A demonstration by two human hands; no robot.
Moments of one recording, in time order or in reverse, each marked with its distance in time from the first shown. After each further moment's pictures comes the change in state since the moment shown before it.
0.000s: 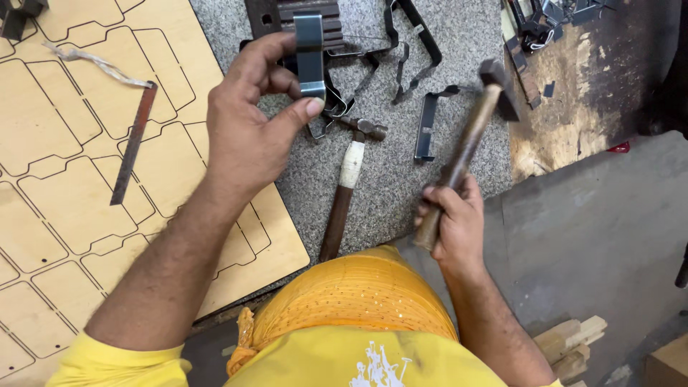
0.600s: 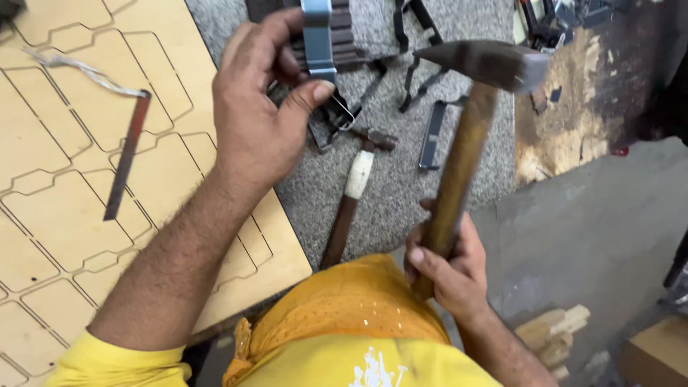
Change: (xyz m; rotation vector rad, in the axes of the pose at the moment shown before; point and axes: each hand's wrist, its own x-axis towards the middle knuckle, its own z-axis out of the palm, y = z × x) left_hand 0.020 -0.022 0.002 0.179 0.051 0.134; right_hand -0.063 -0.033 0.026 -0.193 -0.349 -0.064
